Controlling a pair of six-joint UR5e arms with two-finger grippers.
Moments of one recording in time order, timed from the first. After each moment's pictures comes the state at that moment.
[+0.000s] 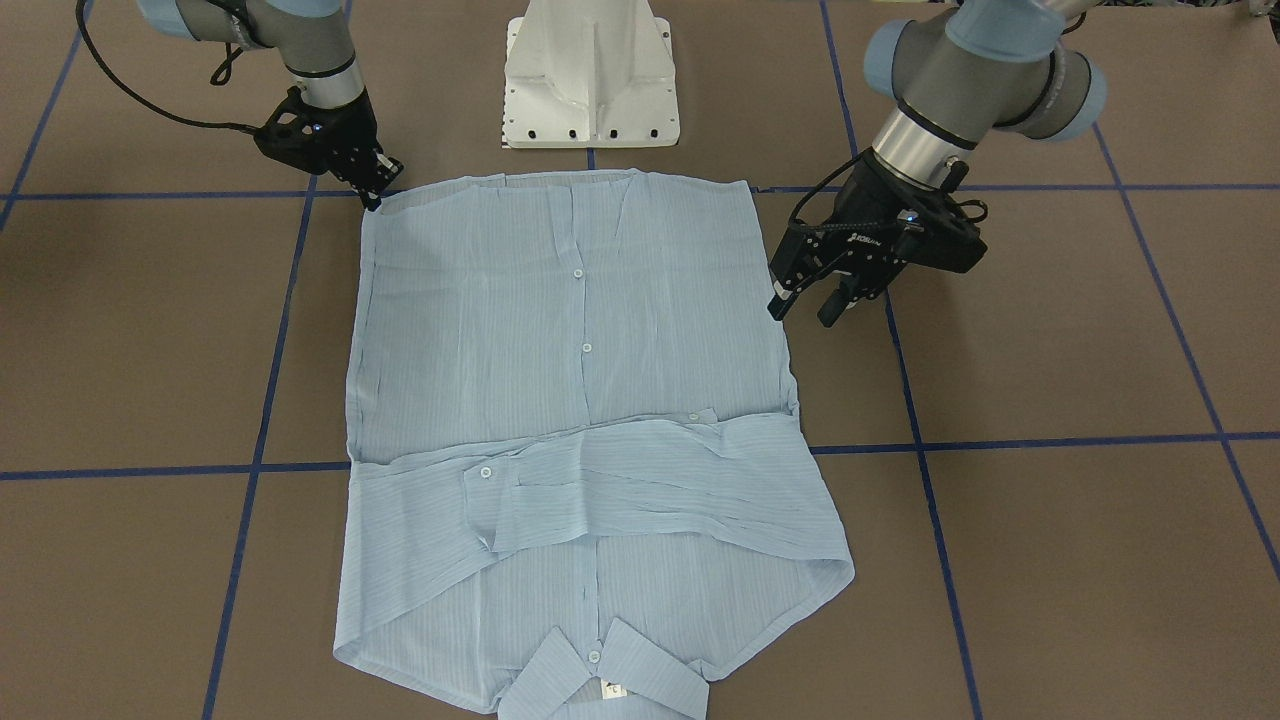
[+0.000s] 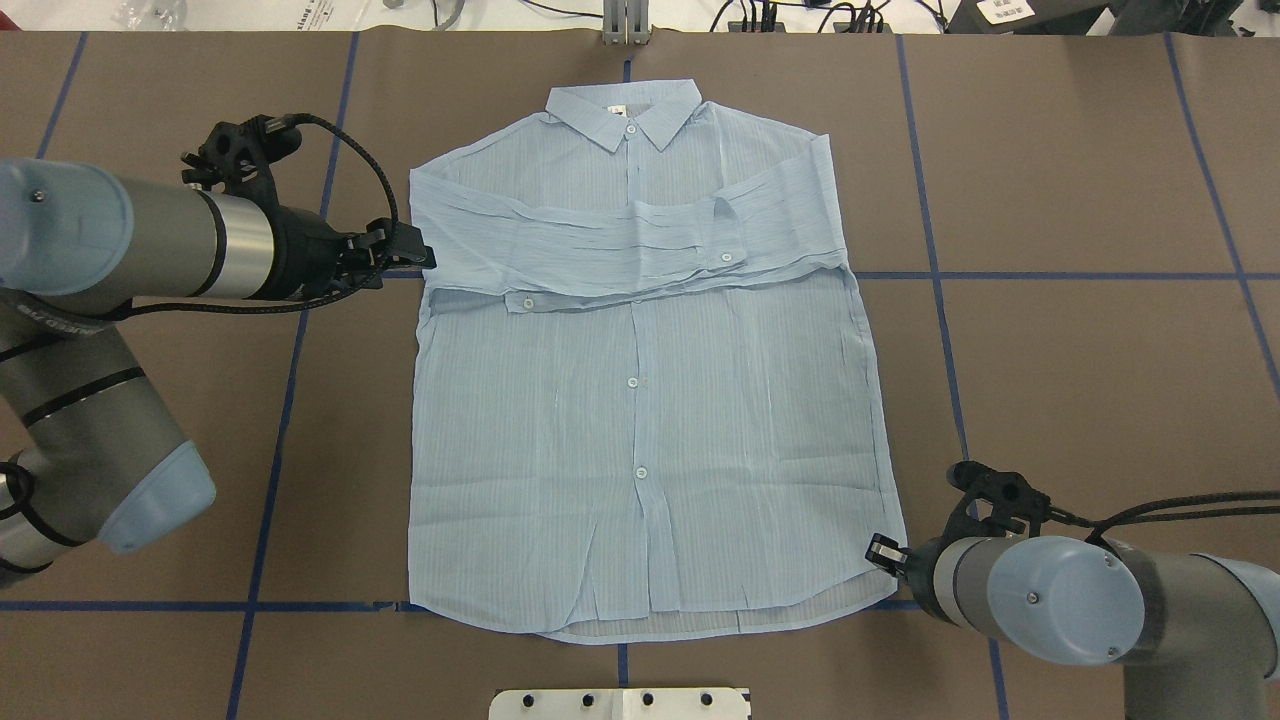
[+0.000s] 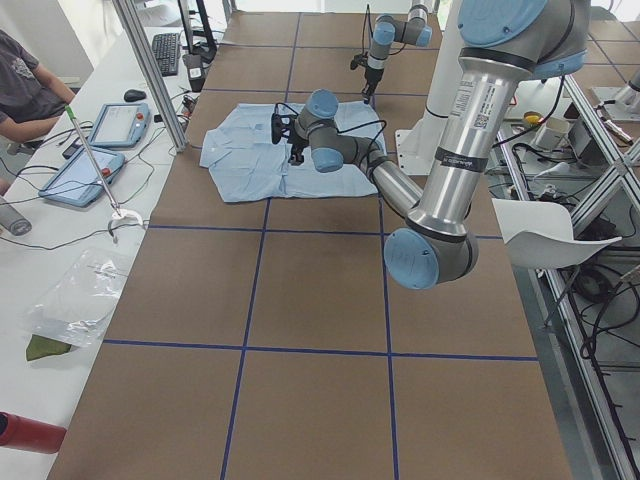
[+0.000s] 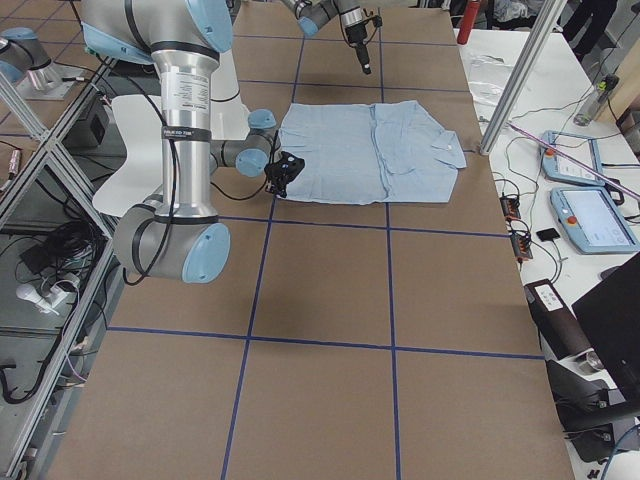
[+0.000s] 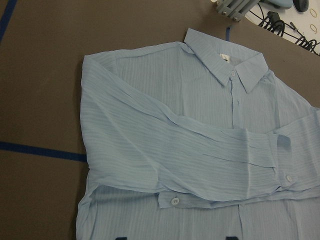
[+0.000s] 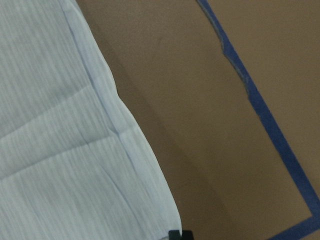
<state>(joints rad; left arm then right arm) -0.70 -1.85 -1.91 -2.19 -1.86 -1.47 0.18 -1.60 2.13 -1.34 1.57 1.92</state>
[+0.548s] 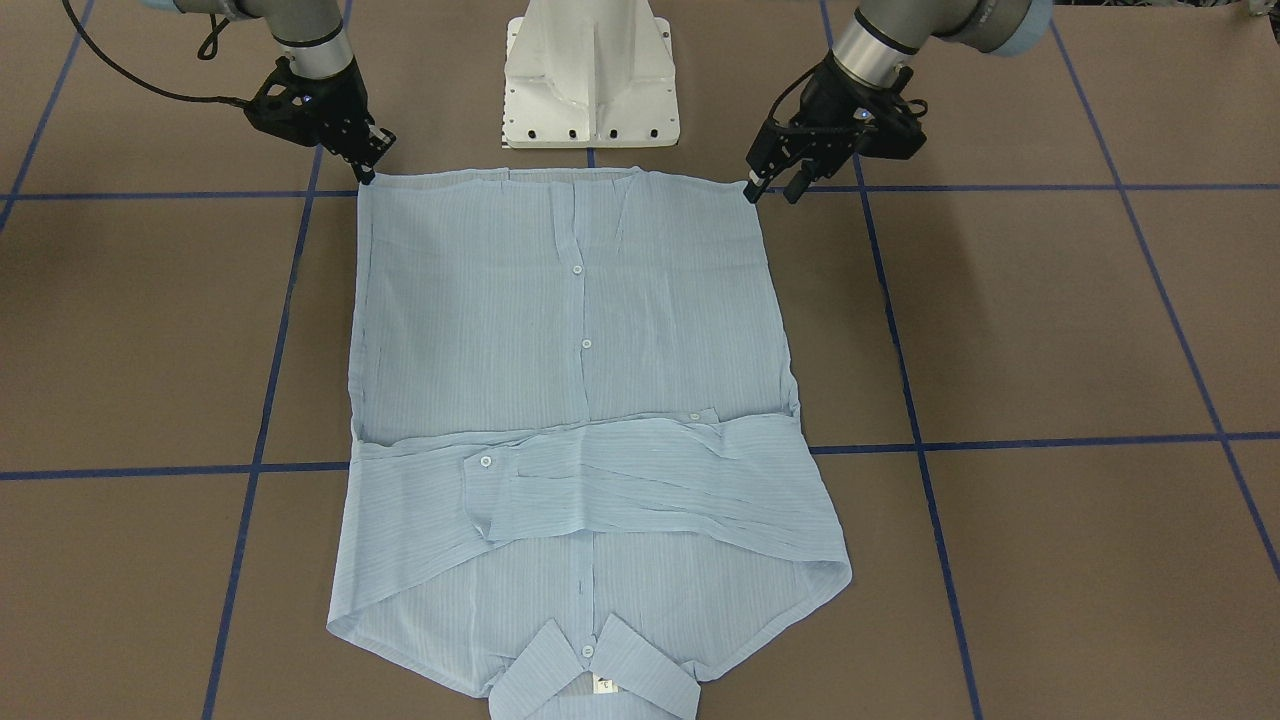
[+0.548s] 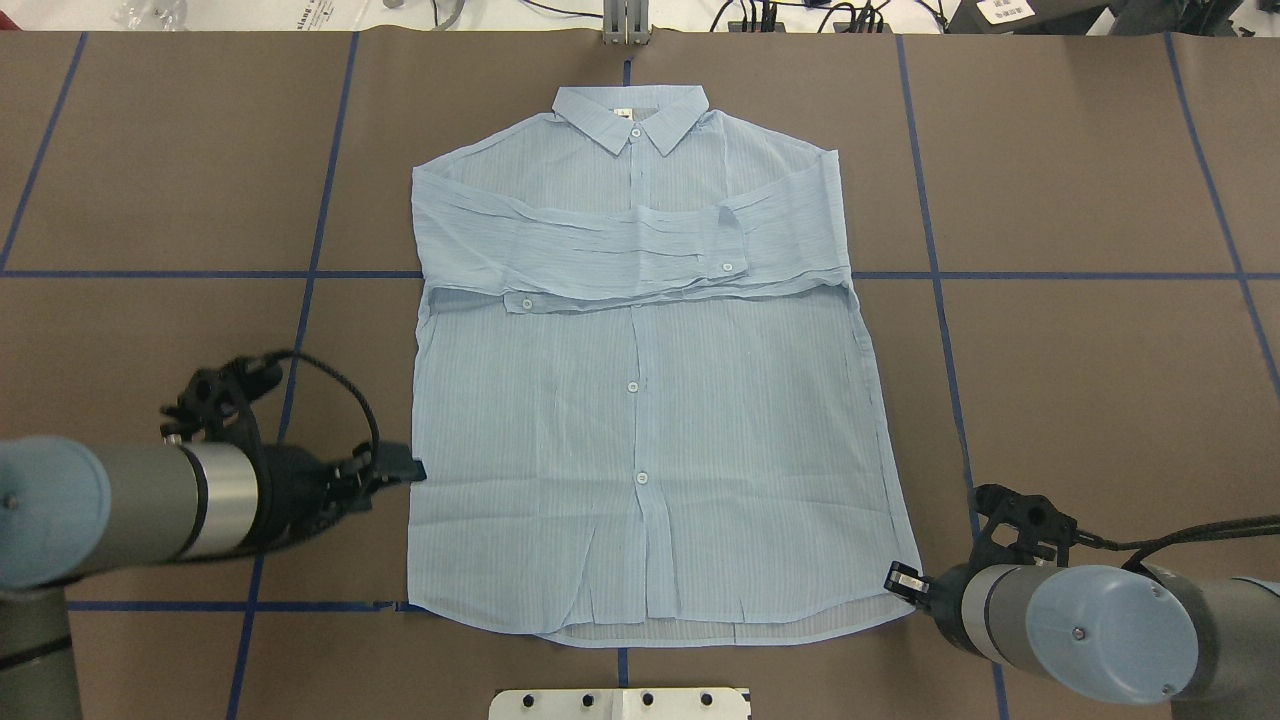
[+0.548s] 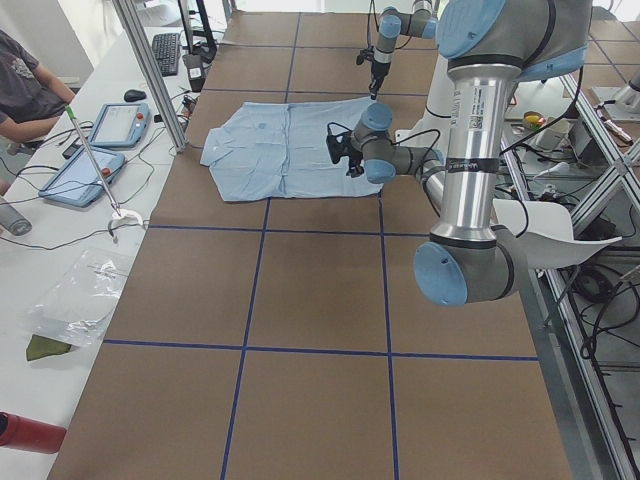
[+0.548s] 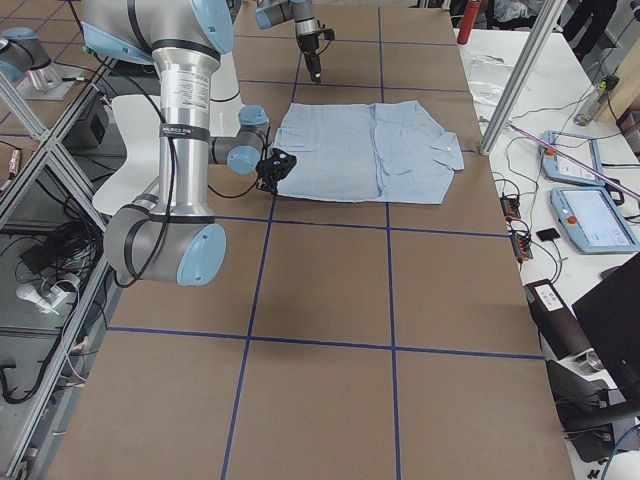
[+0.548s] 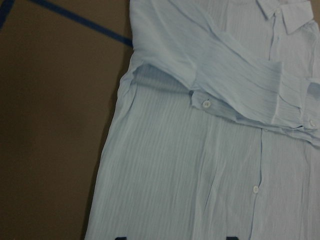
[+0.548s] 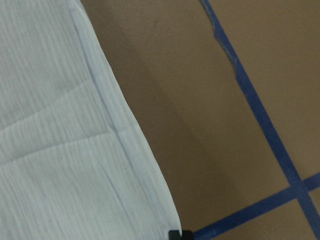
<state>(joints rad) -0.31 -1.59 -2.16 -2.13 -1.64 -1.81 0.14 -1.67 2.20 -1.34 1.56 1.92</state>
